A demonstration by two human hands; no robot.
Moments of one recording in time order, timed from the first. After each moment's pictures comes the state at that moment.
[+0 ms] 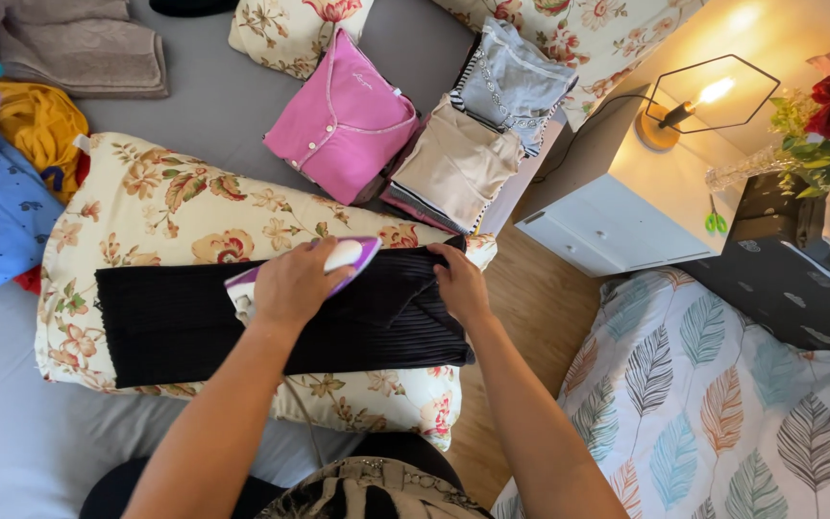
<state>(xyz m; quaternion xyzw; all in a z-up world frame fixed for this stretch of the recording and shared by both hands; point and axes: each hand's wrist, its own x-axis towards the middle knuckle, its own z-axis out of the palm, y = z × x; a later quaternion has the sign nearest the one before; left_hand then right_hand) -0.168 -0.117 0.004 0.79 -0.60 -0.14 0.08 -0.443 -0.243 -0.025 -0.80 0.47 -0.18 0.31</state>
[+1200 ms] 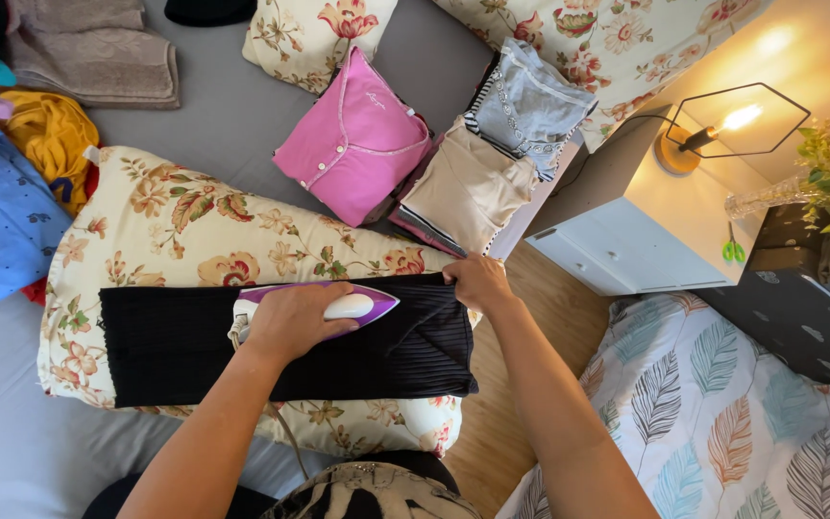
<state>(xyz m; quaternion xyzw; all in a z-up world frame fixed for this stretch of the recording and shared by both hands) -0.157 -0.125 0.028 0.72 -0.63 -0.30 0.01 -0.432 -0.335 -0.031 -0.86 0.43 0.19 0.18</state>
